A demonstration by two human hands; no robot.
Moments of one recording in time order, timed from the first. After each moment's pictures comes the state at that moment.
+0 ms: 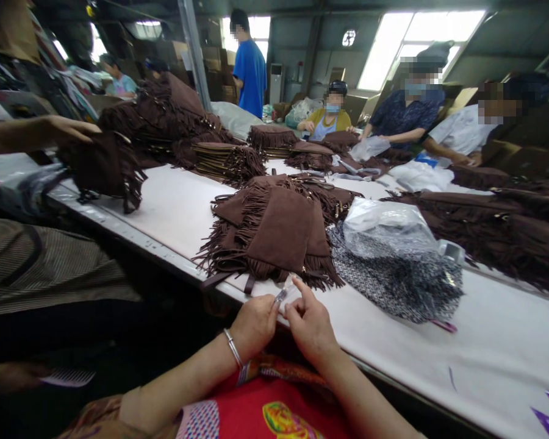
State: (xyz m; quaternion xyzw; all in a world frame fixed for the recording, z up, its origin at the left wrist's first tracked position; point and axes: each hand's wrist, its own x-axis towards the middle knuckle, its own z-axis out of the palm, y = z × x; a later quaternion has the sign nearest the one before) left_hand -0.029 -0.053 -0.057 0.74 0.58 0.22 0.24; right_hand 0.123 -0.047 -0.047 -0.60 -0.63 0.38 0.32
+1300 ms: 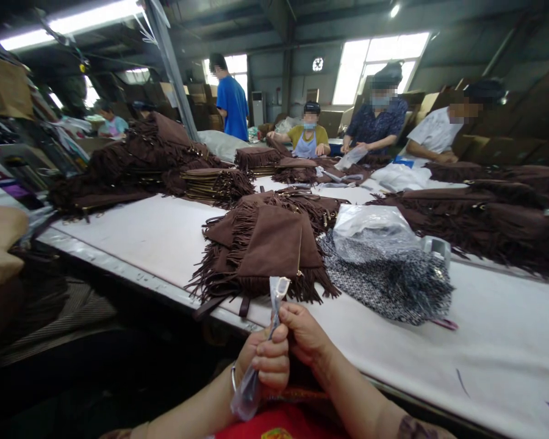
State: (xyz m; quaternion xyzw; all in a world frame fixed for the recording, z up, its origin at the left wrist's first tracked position) left_hand -0.018 -0.057 -0.040 0.13 0.23 0.32 0.91; right_hand 0.112 -0.026 -0.057 -0.34 -0.27 0.79 0.43
